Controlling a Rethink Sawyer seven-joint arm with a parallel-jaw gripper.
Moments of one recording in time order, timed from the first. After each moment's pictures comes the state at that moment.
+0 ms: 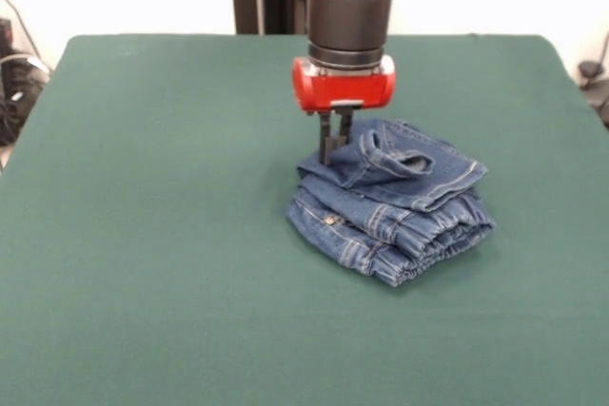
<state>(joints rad) -0.24 -0.51 0.06 1.71 -0.26 0.15 1.57</state>
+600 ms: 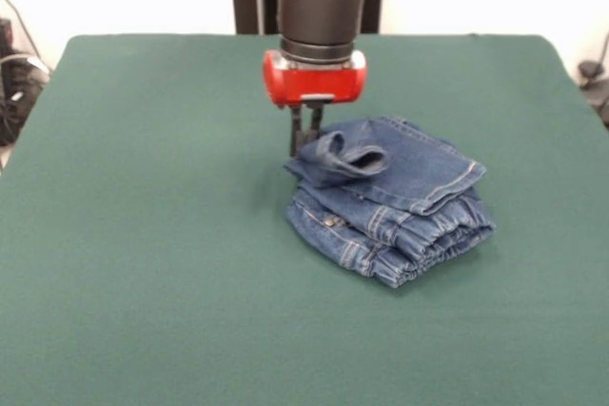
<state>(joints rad) -0.30 -0.53 0.06 1.71 -0.34 0.18 1.57</state>
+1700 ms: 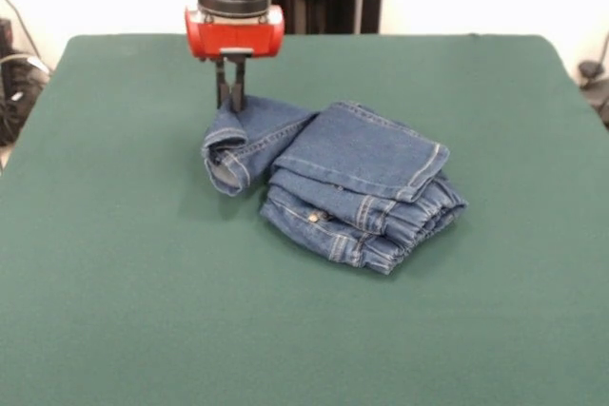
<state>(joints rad) -0.52 -0.64 0.15 1.84 -0.49 0.23 1.57</state>
